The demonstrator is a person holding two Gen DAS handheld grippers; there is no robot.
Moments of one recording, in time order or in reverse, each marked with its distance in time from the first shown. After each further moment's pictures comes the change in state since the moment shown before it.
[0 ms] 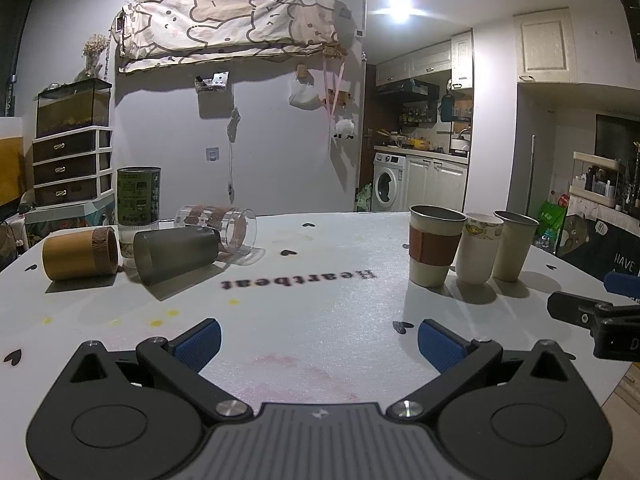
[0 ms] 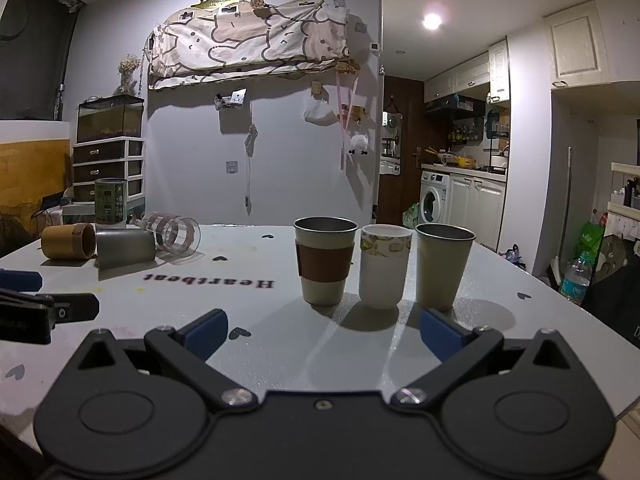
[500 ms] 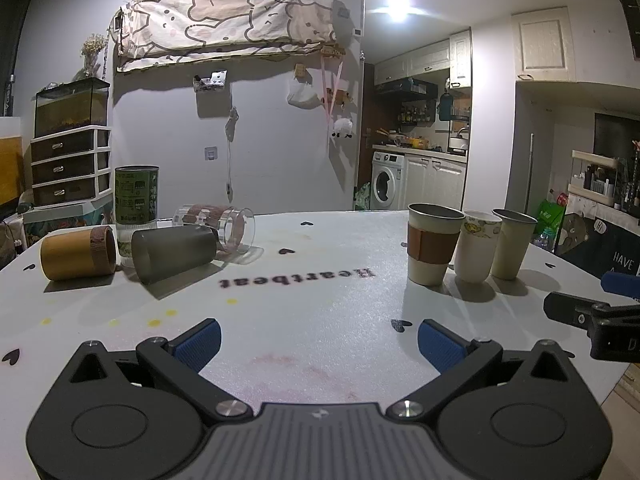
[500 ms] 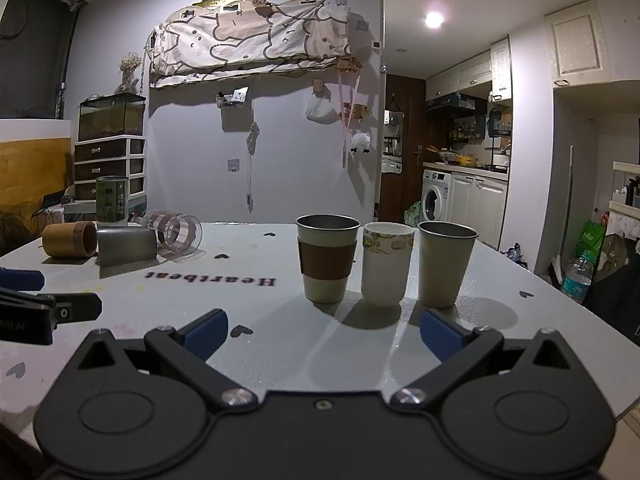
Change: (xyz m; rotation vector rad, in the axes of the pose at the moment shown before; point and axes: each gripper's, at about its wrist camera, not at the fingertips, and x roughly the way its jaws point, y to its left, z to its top) left arm 0.000 0.000 0.001 0.004 0.002 -0.003; right arm 0.003 0.001 -0.002 0.001 0.007 0.003
